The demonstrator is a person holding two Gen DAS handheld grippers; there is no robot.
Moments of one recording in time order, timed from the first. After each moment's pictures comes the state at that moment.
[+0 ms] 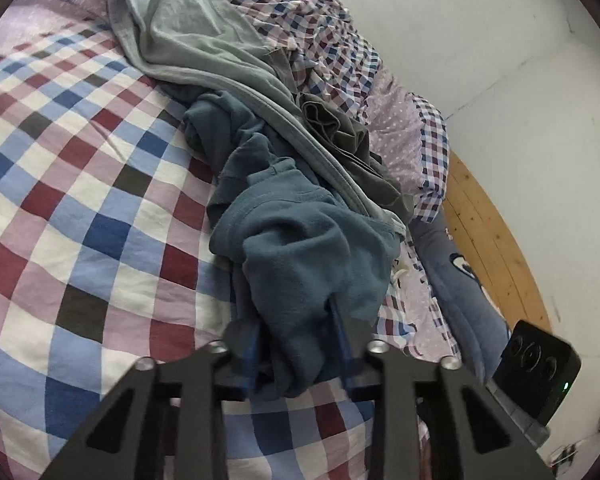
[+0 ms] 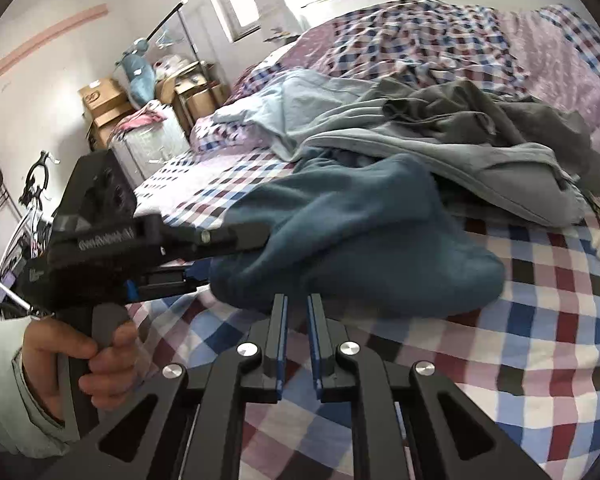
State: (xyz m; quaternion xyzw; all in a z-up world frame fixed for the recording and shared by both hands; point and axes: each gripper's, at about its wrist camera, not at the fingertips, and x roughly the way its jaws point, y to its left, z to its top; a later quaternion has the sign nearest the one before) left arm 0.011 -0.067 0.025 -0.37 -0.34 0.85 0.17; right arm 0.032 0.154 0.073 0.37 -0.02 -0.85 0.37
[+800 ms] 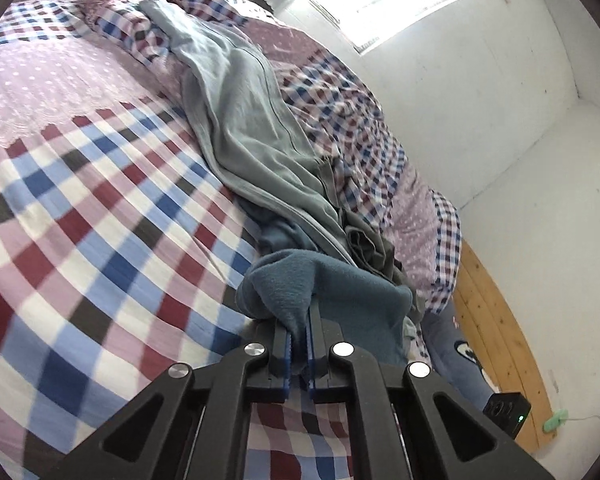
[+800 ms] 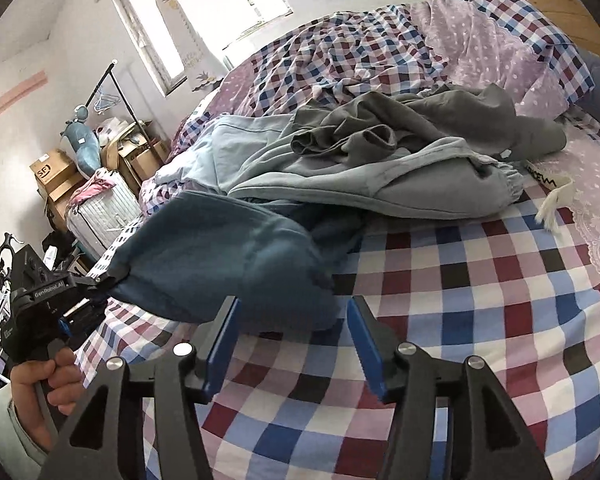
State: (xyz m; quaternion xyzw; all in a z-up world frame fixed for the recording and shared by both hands) left arm 0.040 -0.166 0.057 -0.26 -0.40 0.88 0.07; right arm 0.002 0.188 0.079 0.35 -0.11 -0.89 0.28
